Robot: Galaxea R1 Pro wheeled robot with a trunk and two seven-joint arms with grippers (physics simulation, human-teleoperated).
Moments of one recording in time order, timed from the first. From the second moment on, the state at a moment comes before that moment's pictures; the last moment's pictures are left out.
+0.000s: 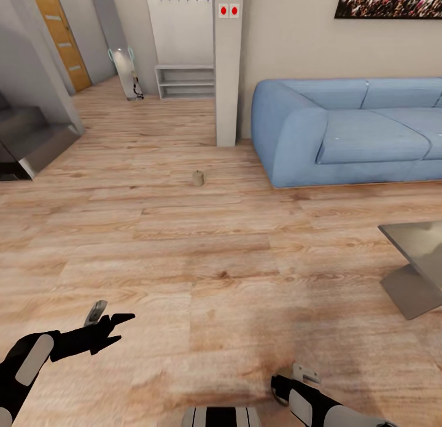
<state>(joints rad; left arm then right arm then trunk) -0.49 0.34 0.20 -0.80 0.70 0.98 -0.54 -0.63 0.05 0.62 -0.05 -0.93 0.00 -0.17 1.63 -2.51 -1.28</state>
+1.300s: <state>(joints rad) -0.49 0.34 0.20 -0.80 0.71 0.98 -0.55 -0.63 0.05 0.62 -0.05 -0.93 0.00 -0.17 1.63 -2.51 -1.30</state>
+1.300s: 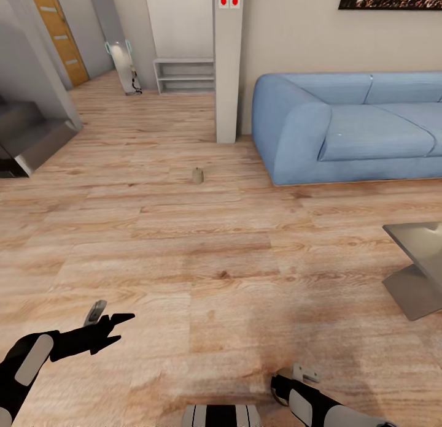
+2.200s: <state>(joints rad) -0.49 0.34 0.20 -0.80 0.71 0.98 -0.55 -0.63 0.05 0.62 -0.05 -0.93 0.00 -0.17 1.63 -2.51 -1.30</state>
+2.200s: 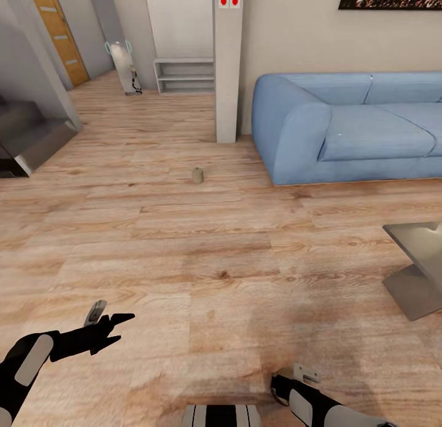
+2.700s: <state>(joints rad) -0.49 0.34 0.20 -0.80 0.71 0.98 -0.55 -0.63 0.05 0.62 -0.05 -0.93 0.00 -0.17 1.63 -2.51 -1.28</state>
